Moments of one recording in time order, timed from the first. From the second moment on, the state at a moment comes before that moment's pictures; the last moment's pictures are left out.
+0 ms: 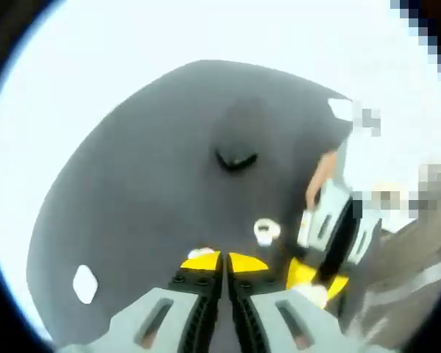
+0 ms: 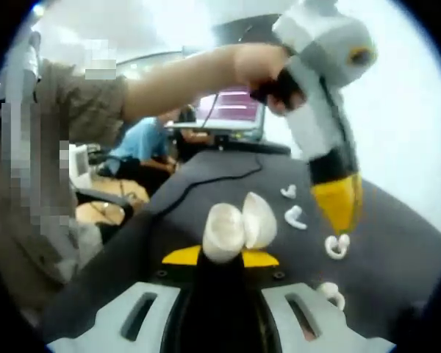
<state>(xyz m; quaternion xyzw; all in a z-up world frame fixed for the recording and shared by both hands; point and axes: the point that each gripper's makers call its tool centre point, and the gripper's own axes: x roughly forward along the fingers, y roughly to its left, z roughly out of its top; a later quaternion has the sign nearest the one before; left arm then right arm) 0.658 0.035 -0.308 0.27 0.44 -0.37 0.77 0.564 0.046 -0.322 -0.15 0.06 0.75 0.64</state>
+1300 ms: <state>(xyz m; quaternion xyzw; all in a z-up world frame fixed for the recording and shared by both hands) 0.674 0.035 -0.316 0.30 0.41 -0.35 0.79 0.565 0.046 -0.322 -0.15 0.06 0.75 0.64</state>
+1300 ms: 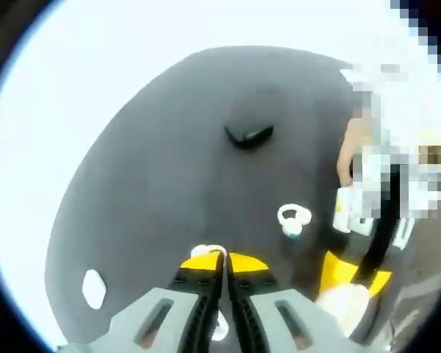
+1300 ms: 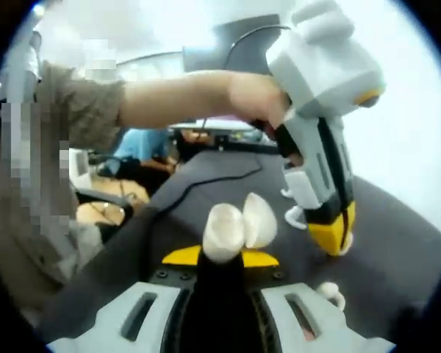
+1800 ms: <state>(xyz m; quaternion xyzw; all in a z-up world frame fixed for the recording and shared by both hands) 0.637 0.071 -0.233 0.31 0.36 -0.36 0.81 0.566 0.046 -0.322 -0.14 0.06 0.75 0.64</state>
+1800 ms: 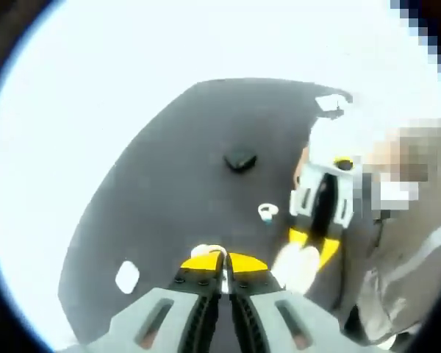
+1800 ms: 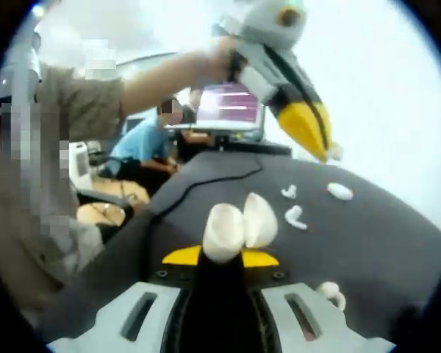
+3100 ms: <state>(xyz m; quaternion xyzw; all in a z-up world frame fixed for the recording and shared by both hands) 0.566 0.125 -0.331 0.45 0.37 -0.34 0.74 0.567 0.045 -0.320 -0.14 0.07 0.75 0.64</state>
